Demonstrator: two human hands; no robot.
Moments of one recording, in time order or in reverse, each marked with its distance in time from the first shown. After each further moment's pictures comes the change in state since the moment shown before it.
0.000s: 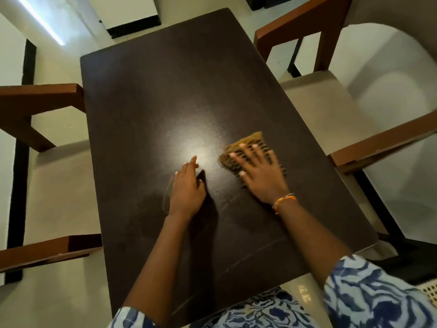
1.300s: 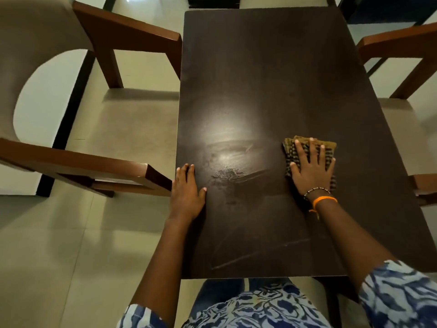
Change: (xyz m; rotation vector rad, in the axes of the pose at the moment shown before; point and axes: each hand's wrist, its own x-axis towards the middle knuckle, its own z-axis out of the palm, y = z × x) left_hand -0.100 -0.176 -0.051 0.113 0.114 -0.270; right_hand 0.002 -0.093 0.005 0.023 -0.038 0.286
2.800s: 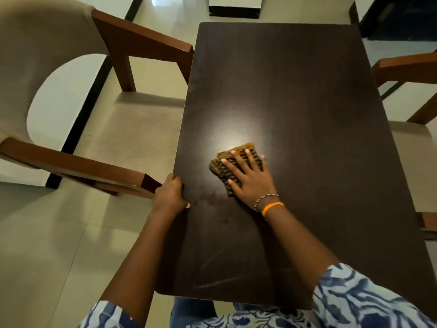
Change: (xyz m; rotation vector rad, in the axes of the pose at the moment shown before) left_hand 0.023 0.004 -0.032 0.104 -0.112 -0.180; right_hand 0.015 -0.101 0.024 -0.075 -0.060 -0.686
